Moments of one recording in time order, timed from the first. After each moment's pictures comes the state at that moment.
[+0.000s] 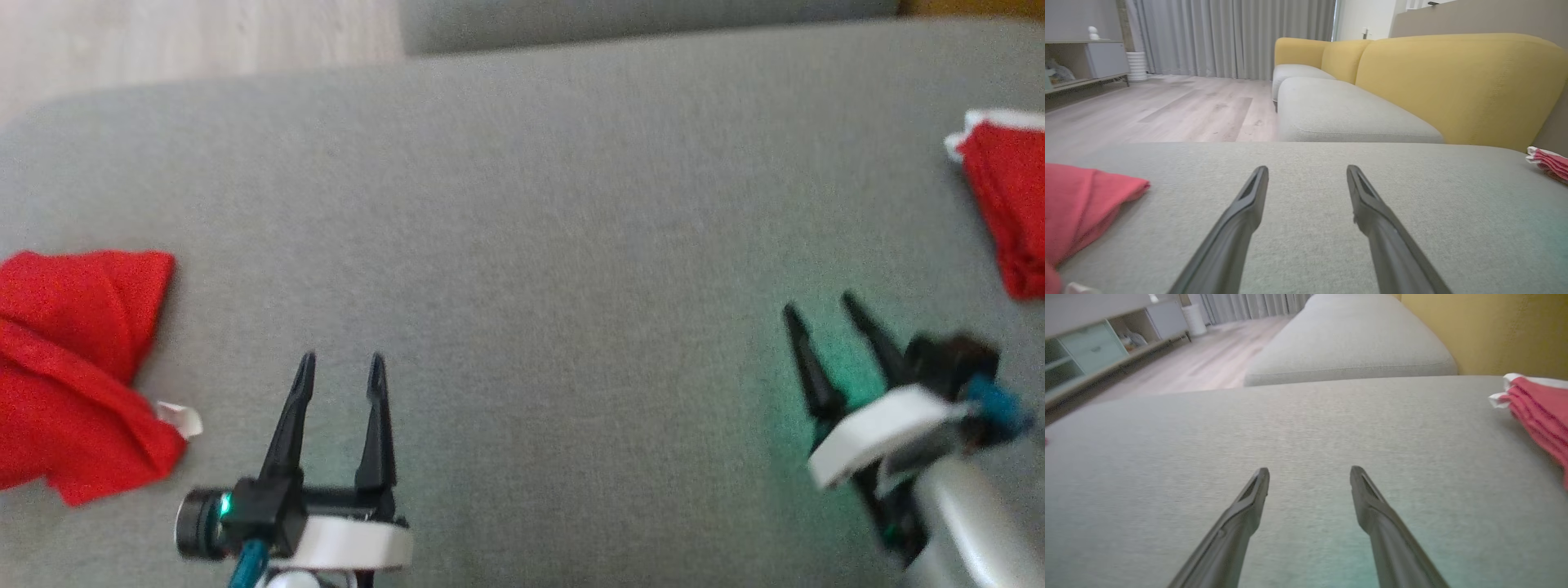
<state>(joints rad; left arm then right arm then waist) -0.01 0.05 -0.26 0.12 -0.18 0.09 -0.26 -0.20 -0.28 0.23 0.39 0.37 0.12 -0.08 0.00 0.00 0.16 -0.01</state>
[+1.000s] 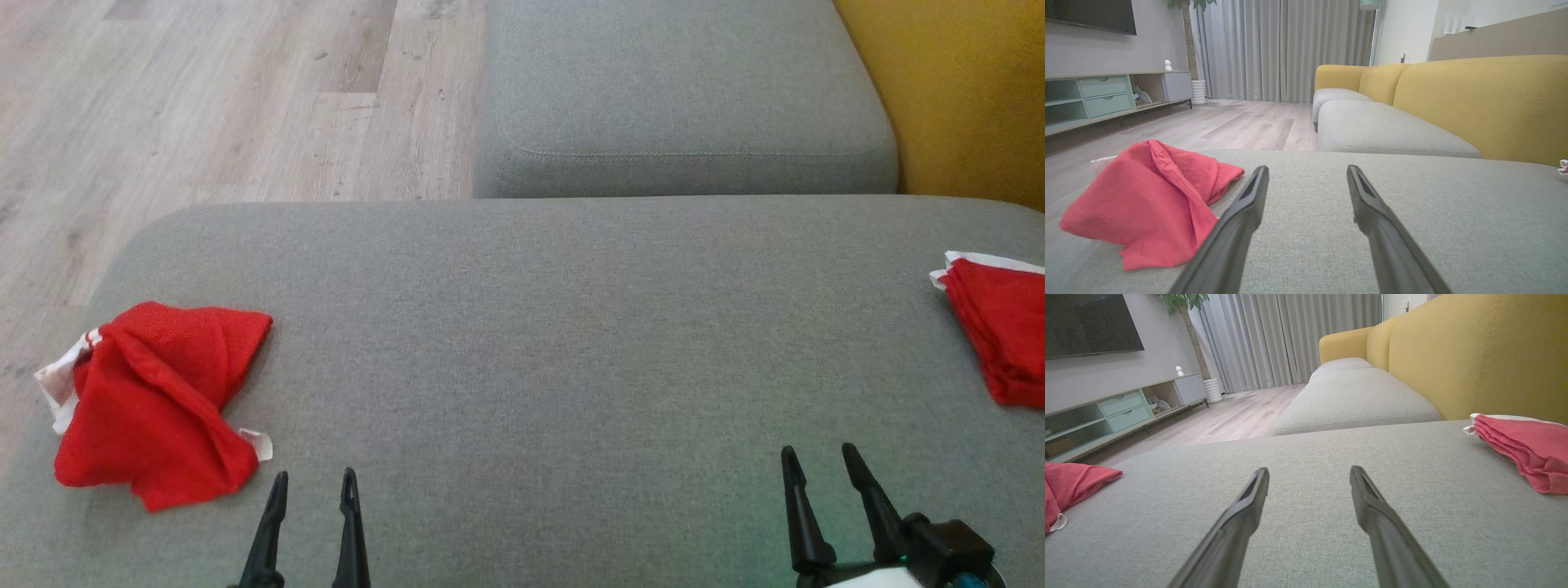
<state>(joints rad) 0.23 0.06 -0.20 0.09 -0.14 0.11 -0.26 0.20 -0.04 0.06 0.20 0.18 0.12 -0.25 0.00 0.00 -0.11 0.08</state>
